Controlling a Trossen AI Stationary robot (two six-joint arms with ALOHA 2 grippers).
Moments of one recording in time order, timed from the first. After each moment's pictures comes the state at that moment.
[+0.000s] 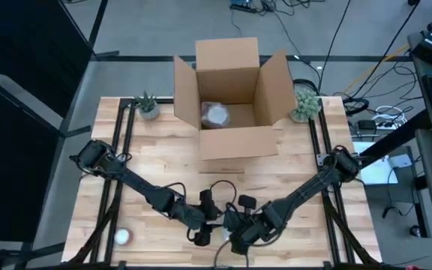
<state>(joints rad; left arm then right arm) -0.50 1.83 1.10 0.09 -0.28 -0.33 0.57 1.98 1.66 -0.82 0.26 0.75</state>
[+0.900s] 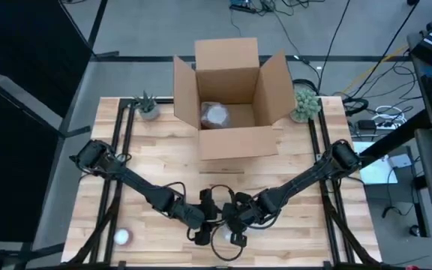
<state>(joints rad) -0.49 1.83 1.10 0.09 -0.29 -0.33 0.49 1.94 1.37 -0.49 0.05 0.72</state>
